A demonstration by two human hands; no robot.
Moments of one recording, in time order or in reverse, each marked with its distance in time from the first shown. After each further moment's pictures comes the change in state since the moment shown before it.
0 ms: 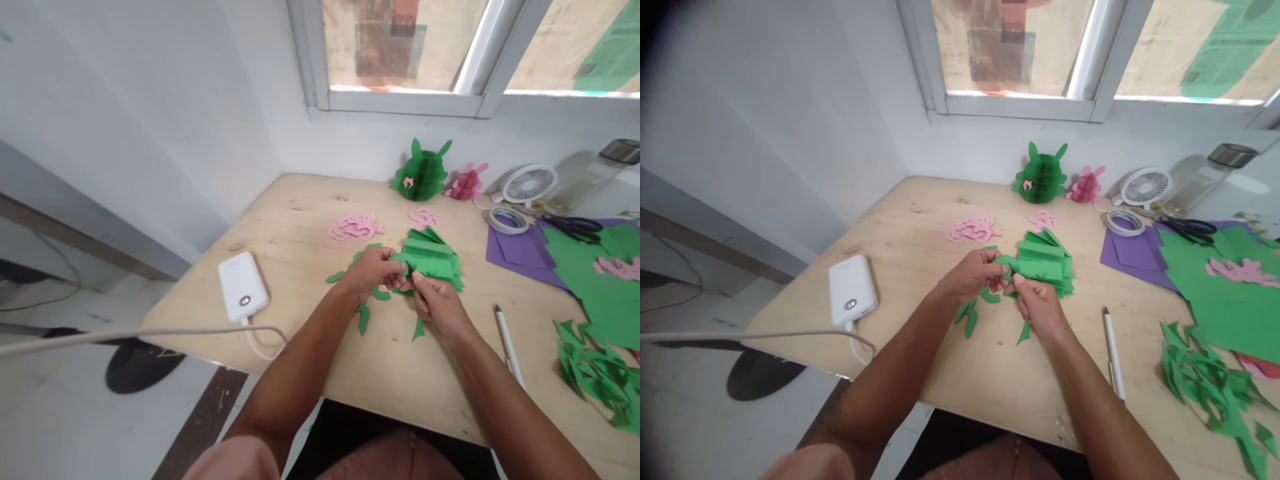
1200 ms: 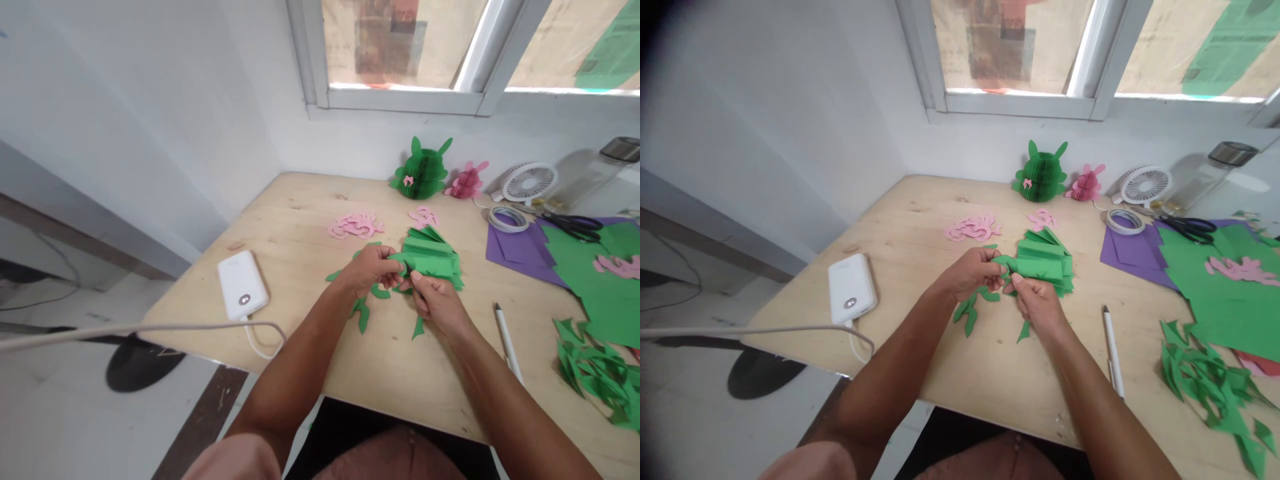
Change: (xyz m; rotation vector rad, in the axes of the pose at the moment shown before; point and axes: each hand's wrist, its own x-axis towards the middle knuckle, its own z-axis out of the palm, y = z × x) left_hand -0.001 0.002 -0.005 0.040 -0.035 -0.004; right_hand -0.001 -0.002 0.000 -0.027 -0.027 0.003
